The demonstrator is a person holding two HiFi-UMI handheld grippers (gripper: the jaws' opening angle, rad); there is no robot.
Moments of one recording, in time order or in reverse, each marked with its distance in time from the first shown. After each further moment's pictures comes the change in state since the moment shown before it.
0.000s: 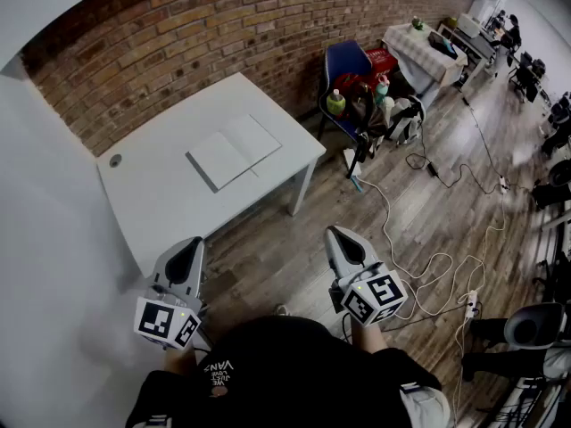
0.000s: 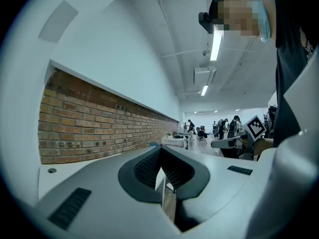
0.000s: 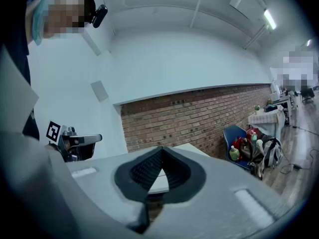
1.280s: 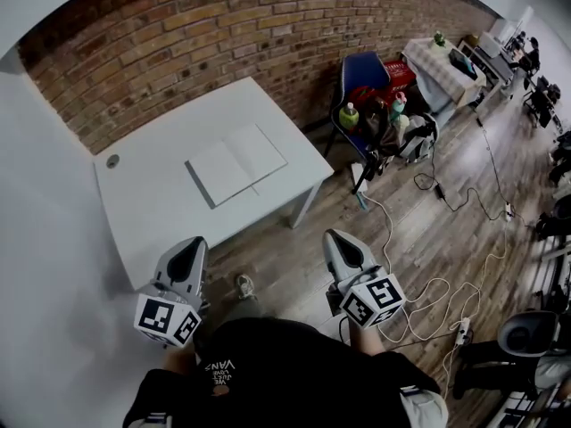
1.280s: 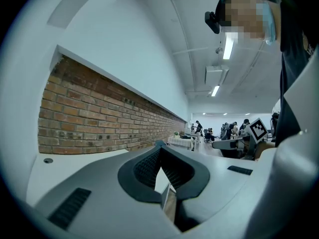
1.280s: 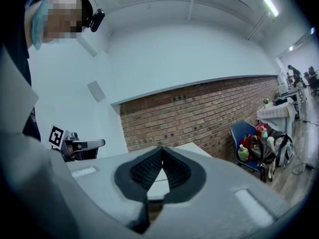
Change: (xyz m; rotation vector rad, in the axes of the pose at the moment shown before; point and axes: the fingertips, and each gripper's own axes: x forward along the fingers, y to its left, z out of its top) left arm 0.079 0.031 -0.027 -0.086 0.012 0.086; right arm 0.075 -0.061 0.003 0.026 0.022 0.088
